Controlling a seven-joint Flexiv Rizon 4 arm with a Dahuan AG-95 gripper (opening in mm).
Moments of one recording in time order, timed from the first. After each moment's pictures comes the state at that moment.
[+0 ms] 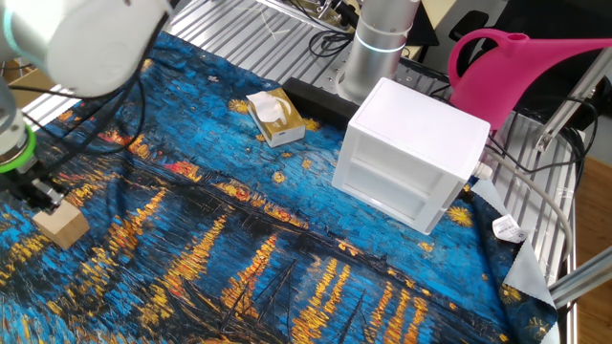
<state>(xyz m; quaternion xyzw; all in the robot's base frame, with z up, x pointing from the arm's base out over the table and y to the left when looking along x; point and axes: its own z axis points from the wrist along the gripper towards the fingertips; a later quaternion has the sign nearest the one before) 0.741 -0.282 0.106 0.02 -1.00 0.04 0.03</state>
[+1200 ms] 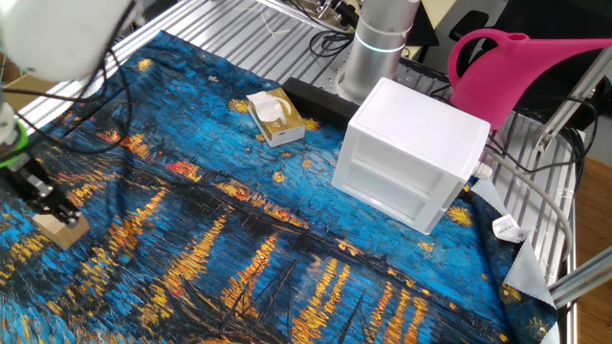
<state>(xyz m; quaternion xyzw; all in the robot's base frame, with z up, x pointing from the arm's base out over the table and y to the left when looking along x) 0.745 -0.277 0.092 0.01 -1.00 -0.01 0.03</state>
